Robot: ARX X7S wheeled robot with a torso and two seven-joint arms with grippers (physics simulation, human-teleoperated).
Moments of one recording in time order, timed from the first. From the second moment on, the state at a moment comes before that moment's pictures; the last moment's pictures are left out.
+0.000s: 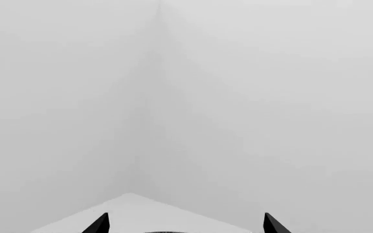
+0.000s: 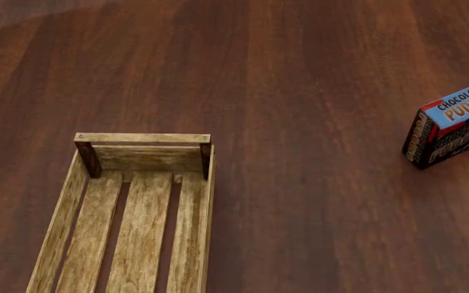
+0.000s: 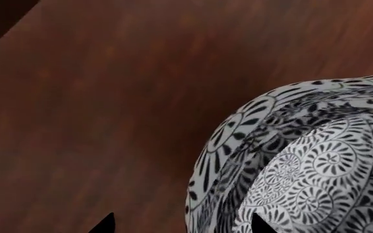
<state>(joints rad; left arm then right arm) -1.80 -1.57 2.04 1.01 -0.84 0.39 -1.57 1.50 1.02 -2.12 -0.20 1.77 0.95 0.83</state>
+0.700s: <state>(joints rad) -1.81 -1.57 1.99 1.00 -0.88 0.39 -1.57 1.72 1.09 -2.11 -0.34 1.99 1.13 1.07</state>
